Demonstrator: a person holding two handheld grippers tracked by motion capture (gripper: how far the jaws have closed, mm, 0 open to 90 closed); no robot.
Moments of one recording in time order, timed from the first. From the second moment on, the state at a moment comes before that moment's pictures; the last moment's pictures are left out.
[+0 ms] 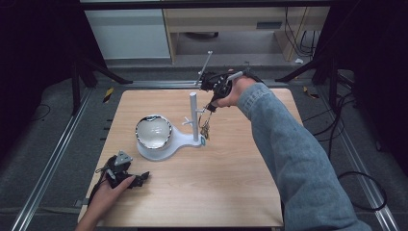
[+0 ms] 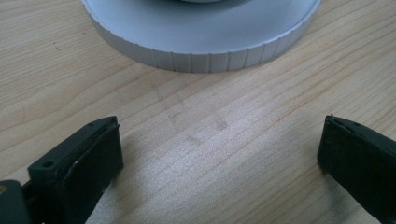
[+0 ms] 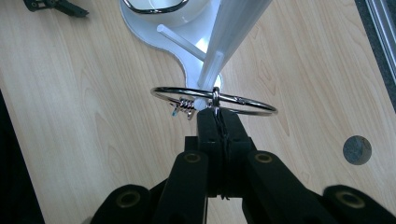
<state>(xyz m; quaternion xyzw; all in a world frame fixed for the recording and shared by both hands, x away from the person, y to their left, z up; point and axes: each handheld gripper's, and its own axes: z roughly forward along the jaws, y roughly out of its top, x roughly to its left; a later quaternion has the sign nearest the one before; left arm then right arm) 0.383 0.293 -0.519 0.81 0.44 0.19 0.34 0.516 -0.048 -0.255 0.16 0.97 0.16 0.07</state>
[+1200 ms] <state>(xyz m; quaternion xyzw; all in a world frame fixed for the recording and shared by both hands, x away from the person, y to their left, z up) 0.383 0.293 -0.519 0.81 0.44 0.19 0.34 0.539 -0.033 -0.274 0.17 0.97 0.16 0.04</state>
